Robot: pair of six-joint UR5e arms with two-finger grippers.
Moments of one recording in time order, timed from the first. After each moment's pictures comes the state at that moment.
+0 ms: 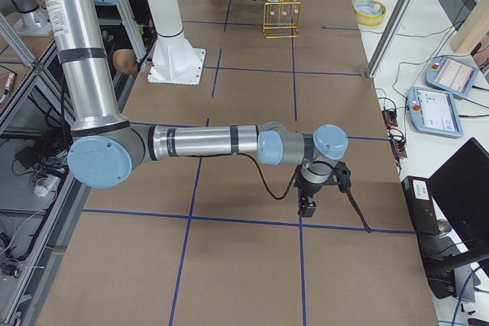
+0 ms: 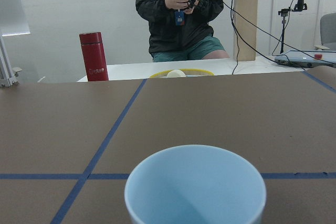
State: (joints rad) left arm -0.38 -1.38 -1.28 -3.06 -0.61 -1.24; right arm 1.49 -1.38 1.46 -1.67 2.30 -0.04
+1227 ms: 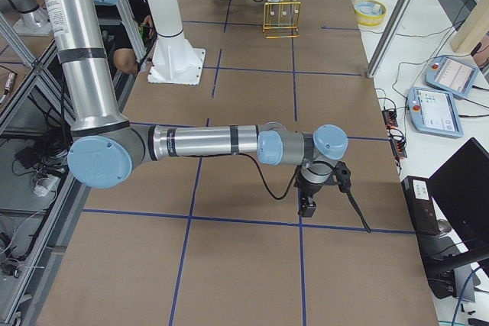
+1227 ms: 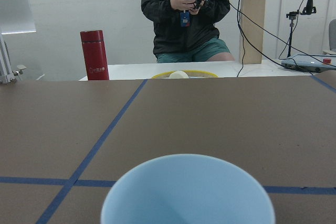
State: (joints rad) left arm -0.44 -1.44 -1.24 -3.06 -0.66 -1.24; right arm 1.49 -1.38 1.46 -1.67 2.30 -0.04
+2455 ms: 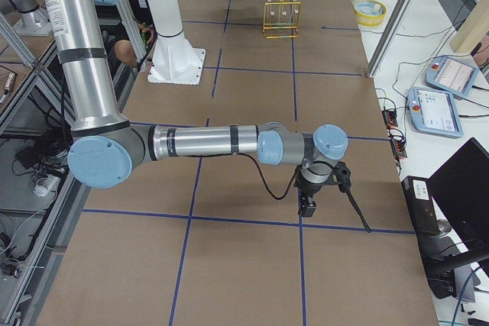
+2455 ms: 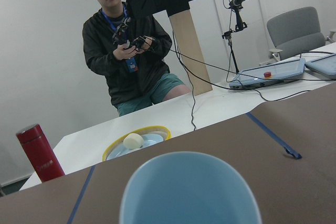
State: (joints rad) left arm -0.55 -1.48 -1.50 -3.05 -0.72 -0.53; right arm 1.49 -1.38 1.46 -1.67 2.30 -0.04
